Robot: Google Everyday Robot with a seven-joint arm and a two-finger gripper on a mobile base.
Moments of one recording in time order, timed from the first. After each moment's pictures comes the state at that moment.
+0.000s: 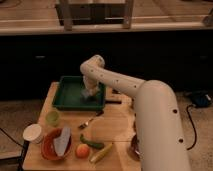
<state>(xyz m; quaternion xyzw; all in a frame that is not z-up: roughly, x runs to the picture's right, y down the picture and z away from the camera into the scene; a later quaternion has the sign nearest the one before) -0.092 0.011 0.921 -0.20 -0.16 -0.27 0.93</state>
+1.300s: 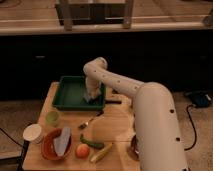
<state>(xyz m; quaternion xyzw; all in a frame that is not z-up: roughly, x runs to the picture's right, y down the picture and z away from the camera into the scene) -0.081 0.023 0.938 -0.23 -0.17 -0.26 0.92</state>
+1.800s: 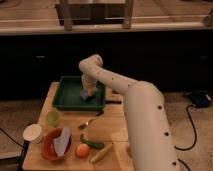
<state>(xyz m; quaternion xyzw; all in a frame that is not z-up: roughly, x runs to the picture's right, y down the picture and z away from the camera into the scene) -0.123 0.019 0.942 -0.23 -0.19 -0.31 0.90</state>
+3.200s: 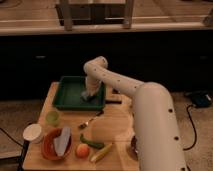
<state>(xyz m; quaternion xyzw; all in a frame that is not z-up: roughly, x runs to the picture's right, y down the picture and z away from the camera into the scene) -0.103 0.023 0.938 -0.24 -0.19 -0.32 0.90</state>
